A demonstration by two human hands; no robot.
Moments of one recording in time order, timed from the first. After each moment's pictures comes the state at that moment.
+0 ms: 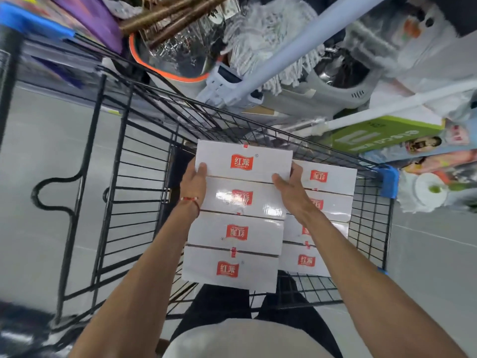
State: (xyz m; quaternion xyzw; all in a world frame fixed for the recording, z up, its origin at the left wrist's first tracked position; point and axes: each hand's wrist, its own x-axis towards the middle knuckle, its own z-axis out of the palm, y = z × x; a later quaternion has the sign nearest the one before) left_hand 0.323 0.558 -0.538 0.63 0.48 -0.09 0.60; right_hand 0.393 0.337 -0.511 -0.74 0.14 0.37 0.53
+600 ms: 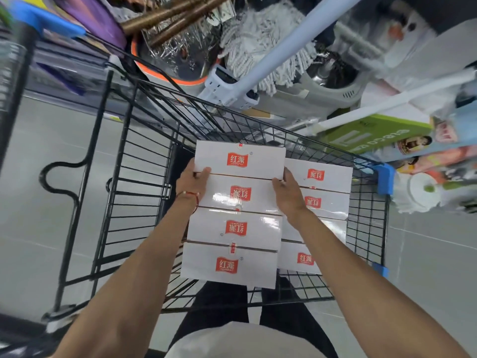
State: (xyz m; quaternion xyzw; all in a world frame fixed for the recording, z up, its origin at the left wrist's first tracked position) left_hand 0.311 0.561 -0.547 0.75 0.42 -0.14 0.50; right_hand 0.364 0.337 -0.519 -0.79 0.17 0.34 0.48
